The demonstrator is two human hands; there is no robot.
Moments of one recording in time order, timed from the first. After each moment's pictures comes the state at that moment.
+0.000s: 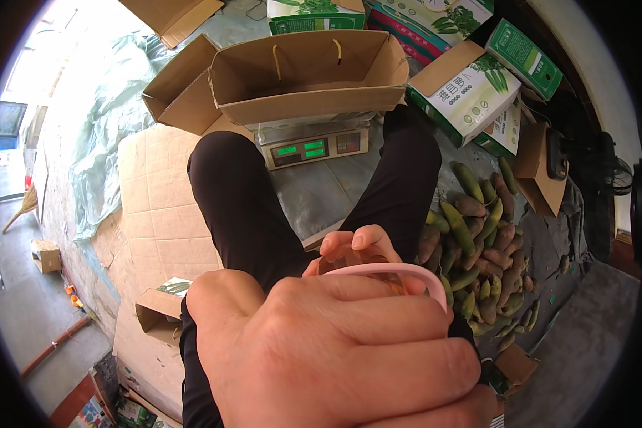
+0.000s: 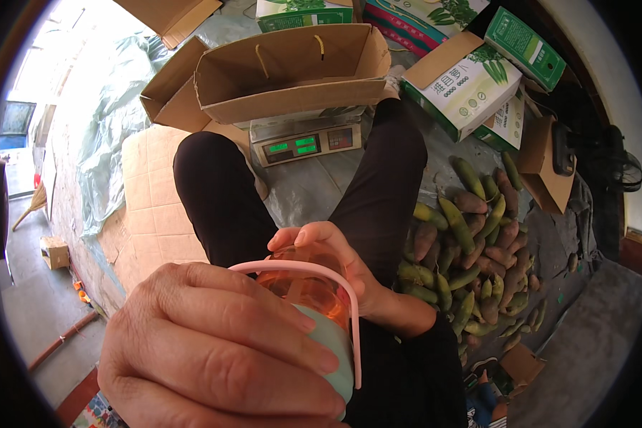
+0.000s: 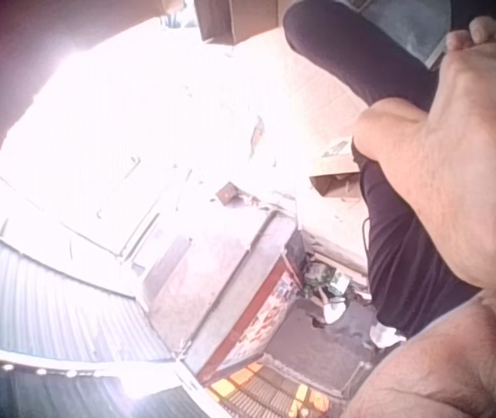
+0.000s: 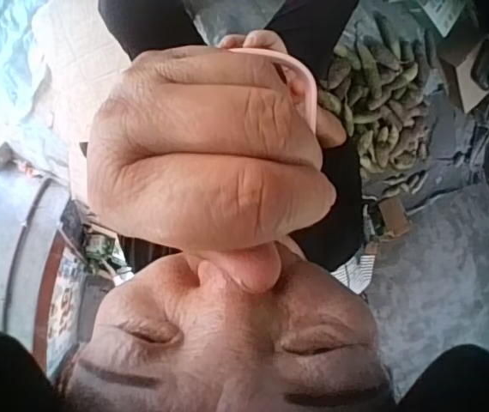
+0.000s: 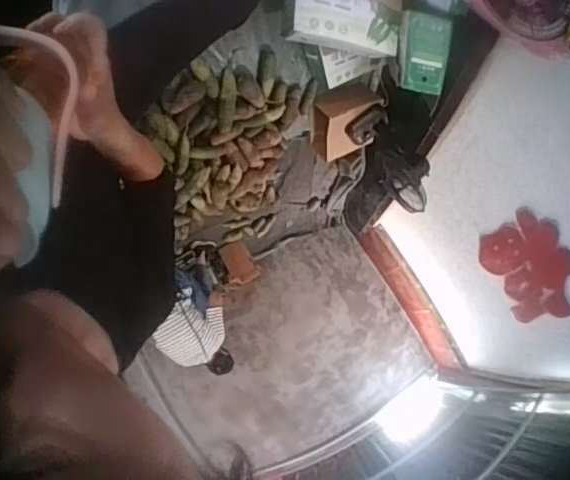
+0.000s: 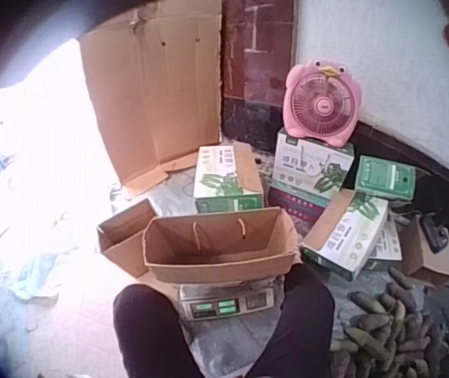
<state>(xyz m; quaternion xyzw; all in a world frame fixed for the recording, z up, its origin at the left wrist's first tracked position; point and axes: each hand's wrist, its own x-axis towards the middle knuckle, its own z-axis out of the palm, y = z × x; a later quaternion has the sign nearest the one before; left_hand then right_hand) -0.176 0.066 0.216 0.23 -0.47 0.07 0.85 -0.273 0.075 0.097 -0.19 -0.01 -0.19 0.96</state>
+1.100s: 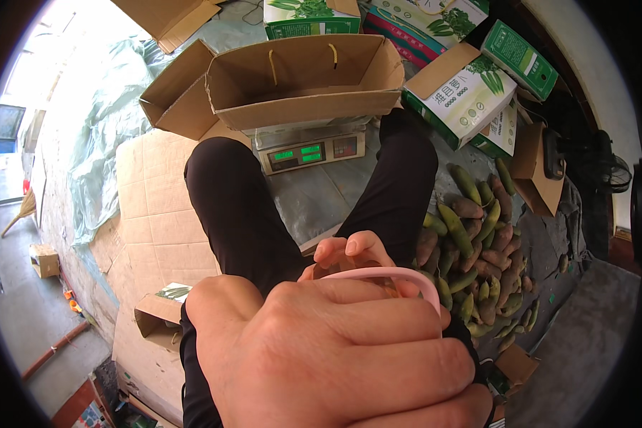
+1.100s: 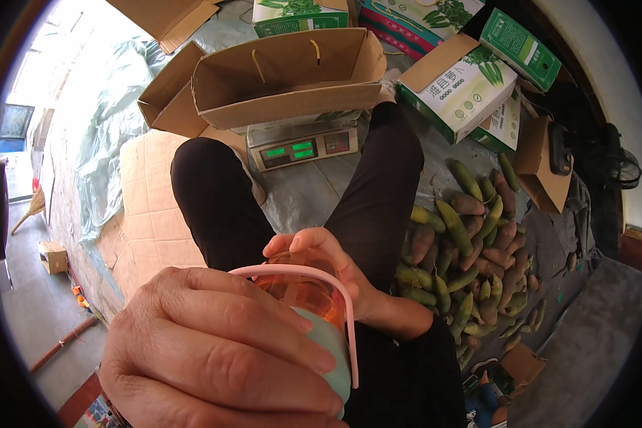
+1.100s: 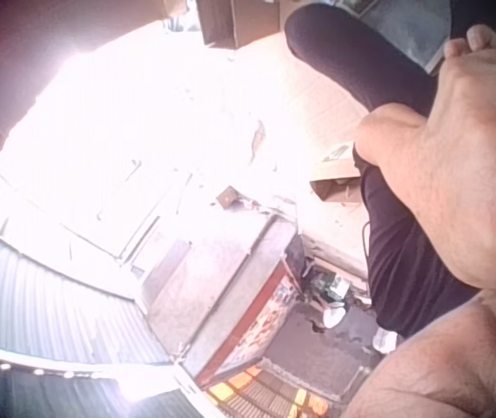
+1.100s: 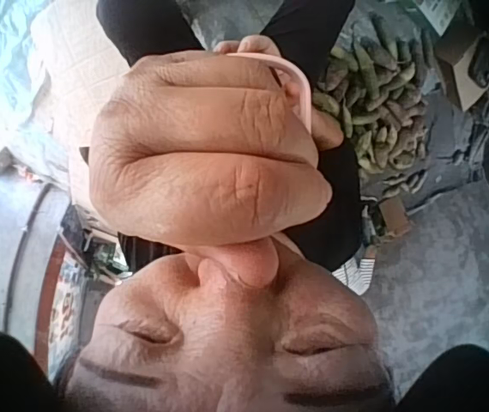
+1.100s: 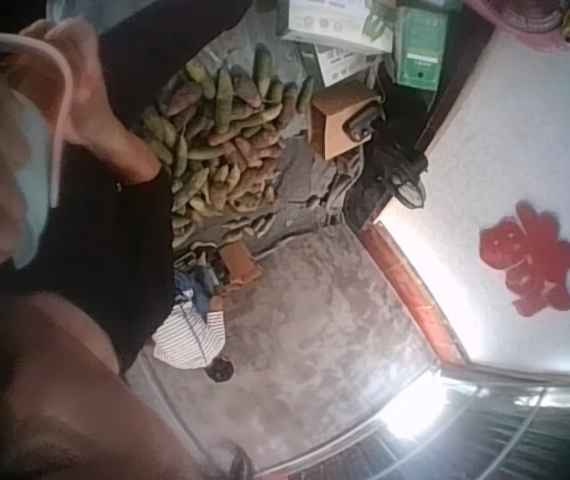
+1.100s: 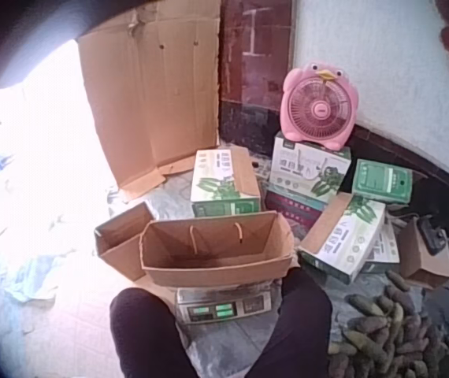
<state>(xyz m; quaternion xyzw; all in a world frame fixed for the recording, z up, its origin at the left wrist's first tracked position) -0.168 0.071 0.212 0.19 -0.52 0.00 0.83 -0.279 0.075 0.120 -0.15 0.06 -0.15 0.98</state>
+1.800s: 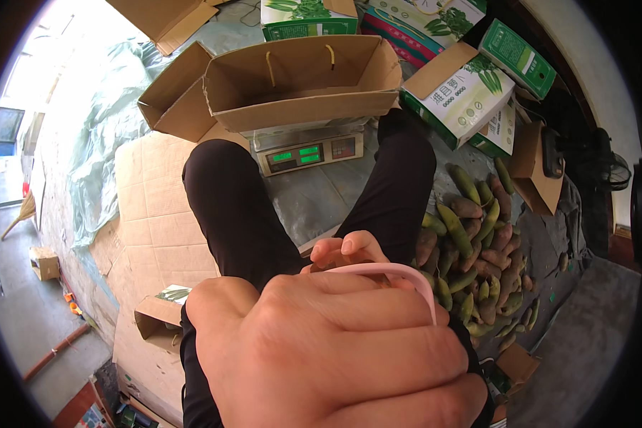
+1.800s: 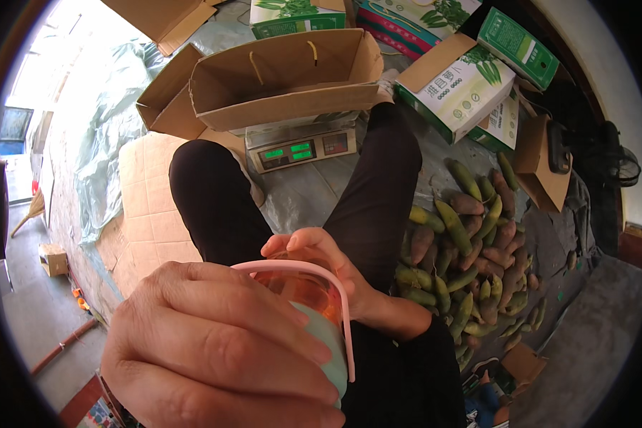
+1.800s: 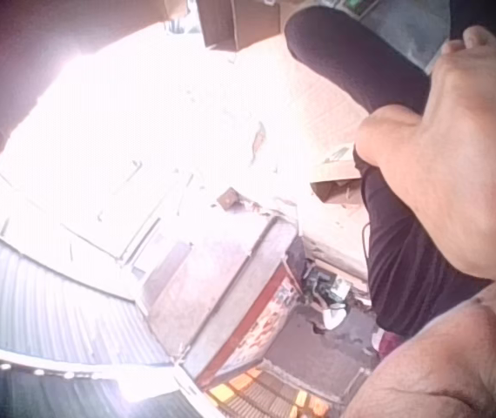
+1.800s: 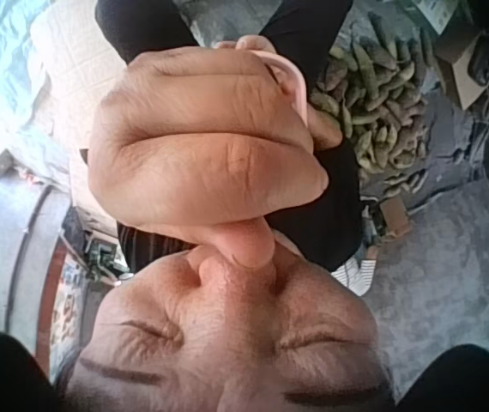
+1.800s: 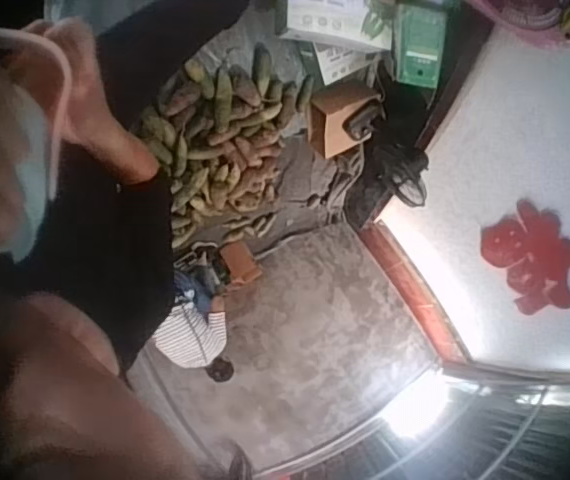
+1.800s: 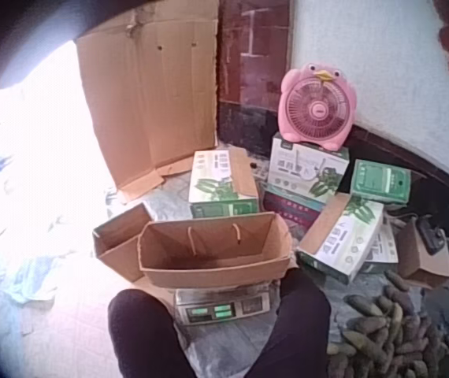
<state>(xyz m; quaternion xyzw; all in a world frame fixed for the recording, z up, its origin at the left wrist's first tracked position) -0.158 0.085 0.224 0.25 -0.51 -0.15 0.81 -0.275 0.077 0.107 -0.11 0.03 -0.18 0.98</state>
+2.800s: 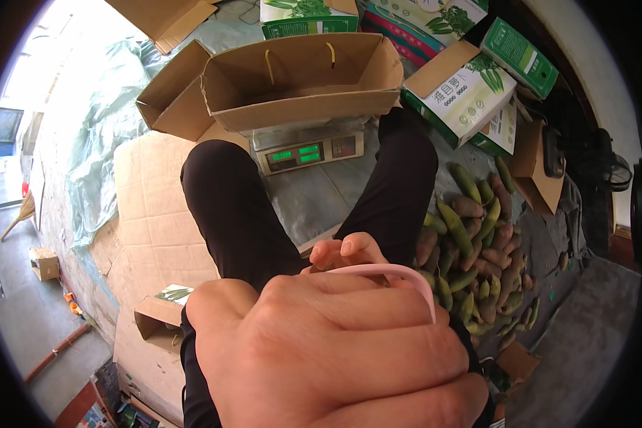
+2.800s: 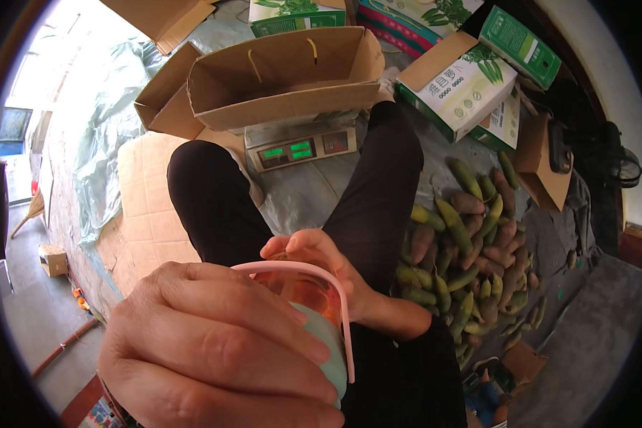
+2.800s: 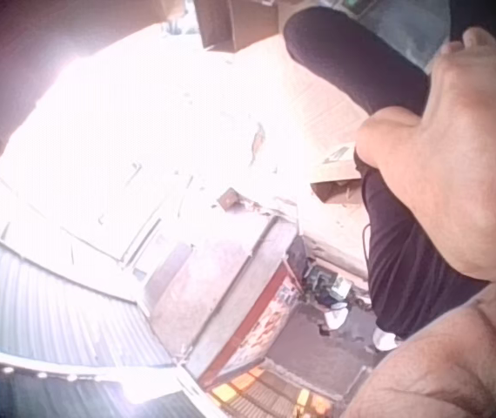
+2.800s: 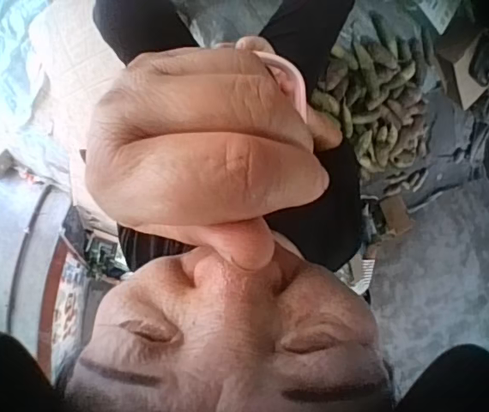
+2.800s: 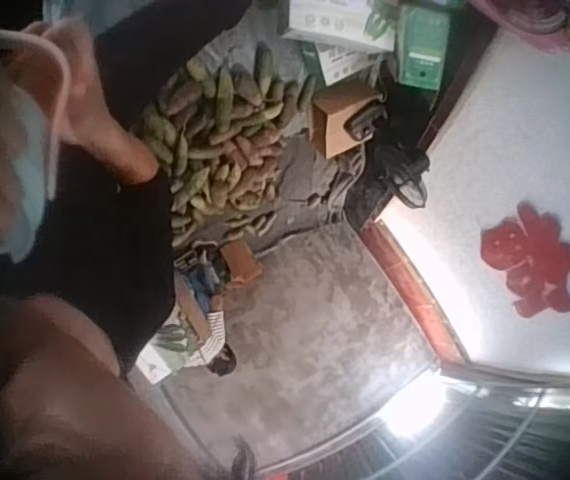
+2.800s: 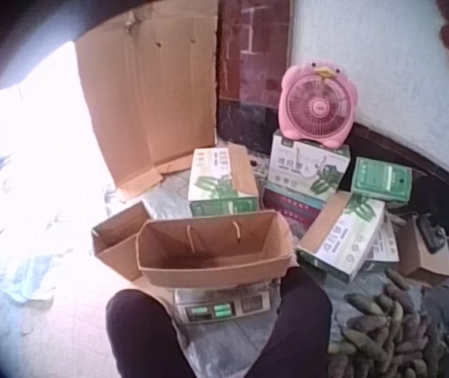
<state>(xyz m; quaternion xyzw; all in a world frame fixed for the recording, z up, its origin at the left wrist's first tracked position) -0.148 0.073 0.220 0.20 -0.53 -0.11 0.82 -0.272 0.075 0.098 -0.17 0.03 -0.16 0.97</state>
